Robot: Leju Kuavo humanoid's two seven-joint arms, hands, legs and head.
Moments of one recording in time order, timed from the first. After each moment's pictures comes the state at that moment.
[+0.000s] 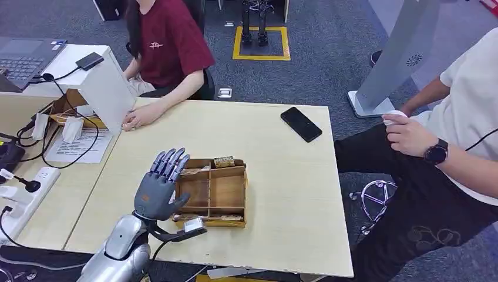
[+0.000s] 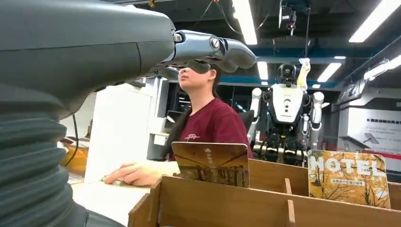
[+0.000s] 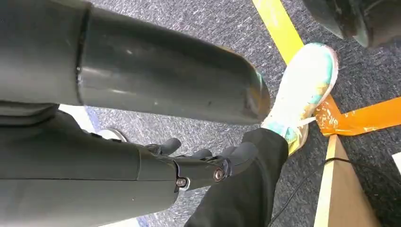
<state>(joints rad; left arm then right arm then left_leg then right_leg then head) -0.24 0.15 -0.51 -1.19 -1.16 0.65 -0.21 -0.03 0.04 -0.44 -0.18 1.54 -0.28 -0.27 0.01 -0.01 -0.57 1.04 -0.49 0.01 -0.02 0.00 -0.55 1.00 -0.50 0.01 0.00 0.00</state>
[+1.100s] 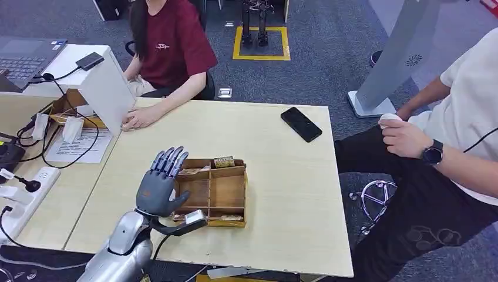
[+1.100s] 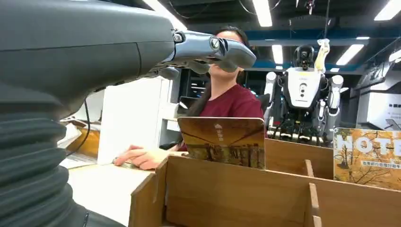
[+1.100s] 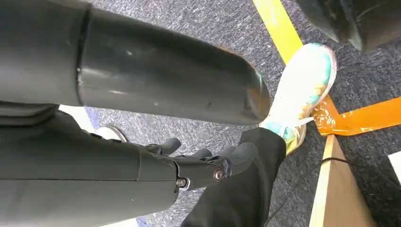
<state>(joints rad) -0.28 0.12 -0.51 -1.10 -1.13 0.64 -0.21 -0.03 0.04 -0.42 -0.18 1.54 -0.28 -0.27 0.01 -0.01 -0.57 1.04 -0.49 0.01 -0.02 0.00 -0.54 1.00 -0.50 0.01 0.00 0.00</state>
